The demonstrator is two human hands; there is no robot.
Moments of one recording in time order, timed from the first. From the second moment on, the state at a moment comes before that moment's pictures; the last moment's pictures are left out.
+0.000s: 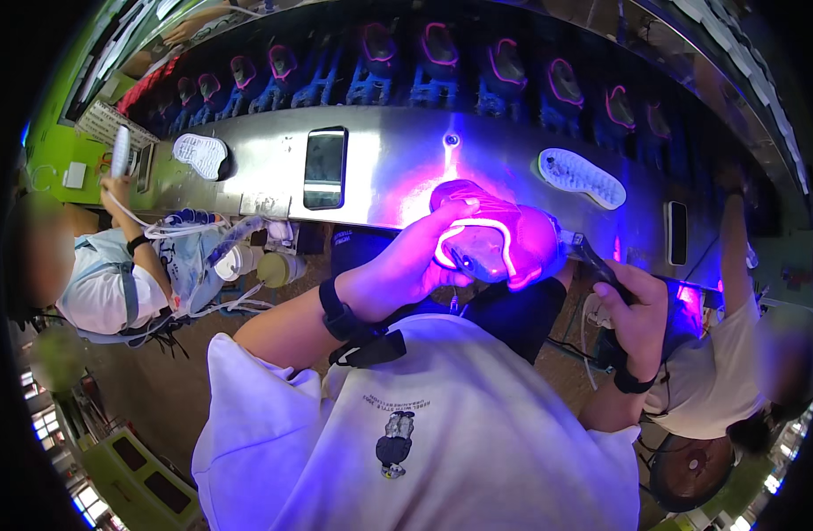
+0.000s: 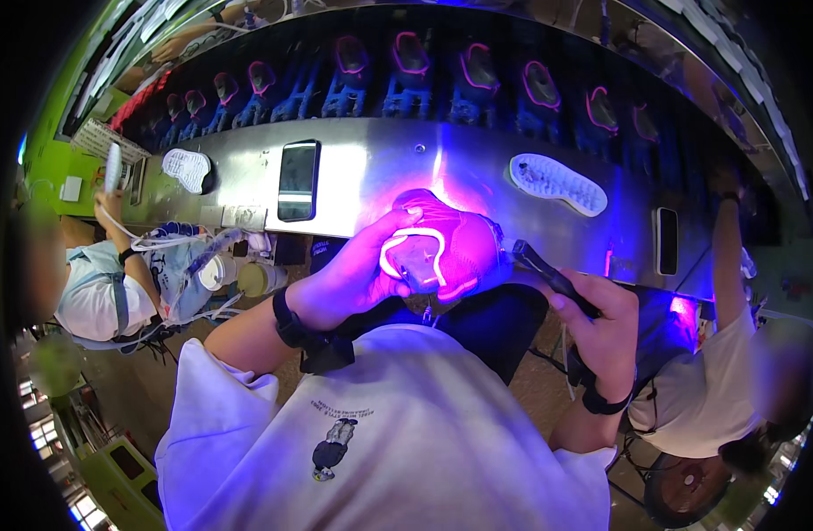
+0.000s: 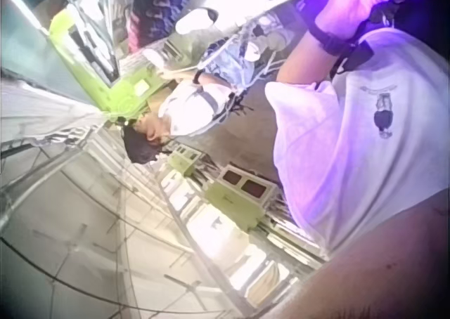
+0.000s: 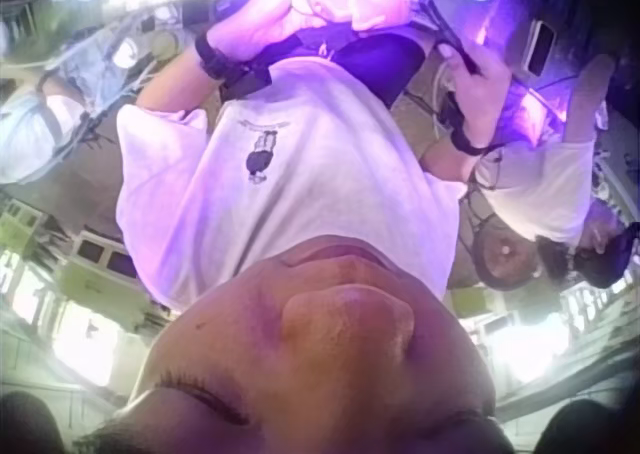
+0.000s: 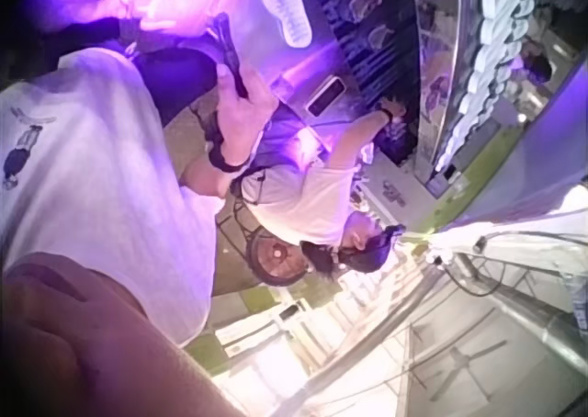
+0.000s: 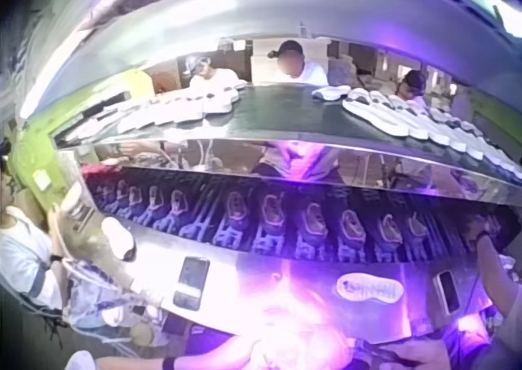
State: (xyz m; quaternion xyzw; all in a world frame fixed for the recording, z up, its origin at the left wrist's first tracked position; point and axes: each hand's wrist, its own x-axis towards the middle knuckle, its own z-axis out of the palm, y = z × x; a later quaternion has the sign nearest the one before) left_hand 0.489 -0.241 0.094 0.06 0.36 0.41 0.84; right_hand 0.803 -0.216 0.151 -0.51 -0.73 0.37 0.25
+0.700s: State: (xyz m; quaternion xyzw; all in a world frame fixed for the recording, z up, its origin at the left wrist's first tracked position) left_hand 0.461 -0.262 0.065 -0.33 0.09 0.29 0.90; right_hand 0.746 -0.184 0.162 -0.46 -0.79 0.34 0.23
